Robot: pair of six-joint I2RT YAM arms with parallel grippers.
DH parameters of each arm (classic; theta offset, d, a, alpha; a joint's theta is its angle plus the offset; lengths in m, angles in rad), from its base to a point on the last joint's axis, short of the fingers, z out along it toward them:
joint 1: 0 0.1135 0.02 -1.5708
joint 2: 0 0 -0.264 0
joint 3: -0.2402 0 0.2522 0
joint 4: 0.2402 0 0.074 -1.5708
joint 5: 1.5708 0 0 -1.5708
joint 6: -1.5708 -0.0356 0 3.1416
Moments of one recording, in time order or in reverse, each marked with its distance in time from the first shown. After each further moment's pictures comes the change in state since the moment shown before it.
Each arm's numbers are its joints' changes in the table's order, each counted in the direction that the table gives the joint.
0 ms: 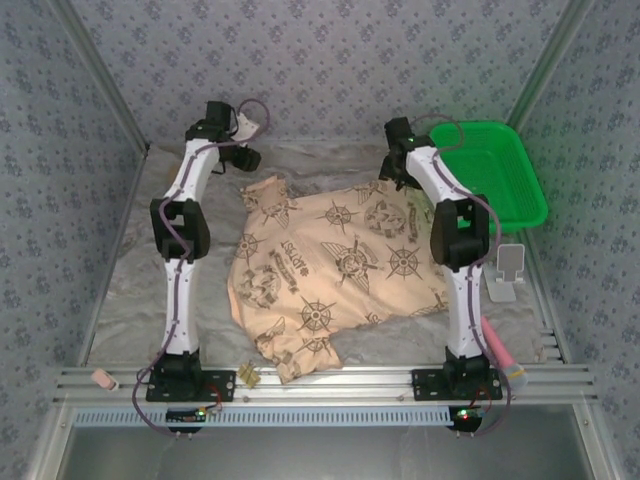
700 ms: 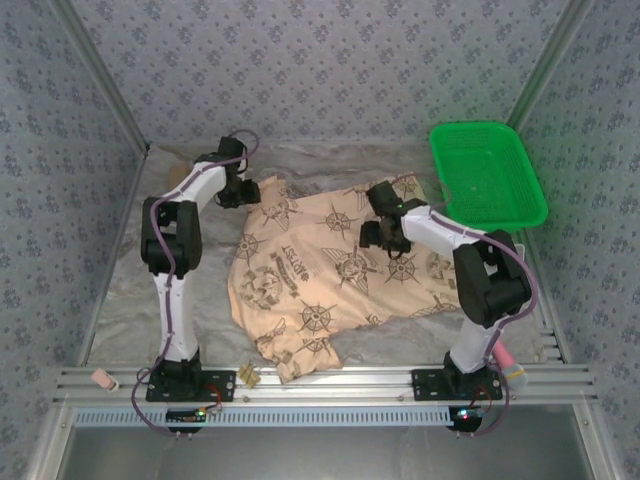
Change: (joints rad) left arm -0.044 -0.237 0.628 -0.124 -0.117 0.642; right arm 0.225 -0.517 0.890 -0.260 -0.153 -0.032
